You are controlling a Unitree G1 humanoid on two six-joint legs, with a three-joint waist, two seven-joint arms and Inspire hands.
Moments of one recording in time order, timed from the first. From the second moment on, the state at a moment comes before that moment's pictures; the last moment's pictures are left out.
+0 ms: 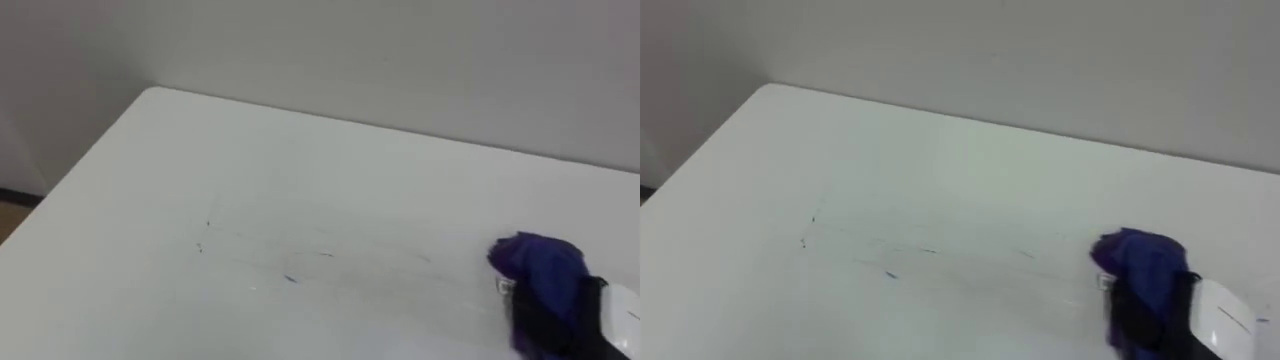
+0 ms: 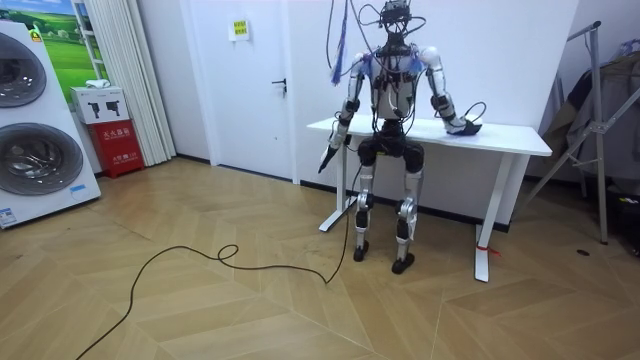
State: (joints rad) left arm 0.28 0.23 0.29 0.91 0.17 0.12 0.19; right arm 0.34 -0.34 -0.12 0.60 -0.61 -0.10 -0.67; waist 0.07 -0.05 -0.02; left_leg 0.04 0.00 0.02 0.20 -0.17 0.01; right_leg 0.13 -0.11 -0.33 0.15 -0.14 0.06
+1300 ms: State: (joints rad) left arm 0.27 0.26 0.25 0.91 0.16 0.11 0.20; right arm 0.26 -0.32 -0.25 0.68 -0.54 0.06 -0.61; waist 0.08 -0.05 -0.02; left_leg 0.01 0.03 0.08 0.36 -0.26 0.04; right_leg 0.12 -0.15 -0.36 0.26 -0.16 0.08
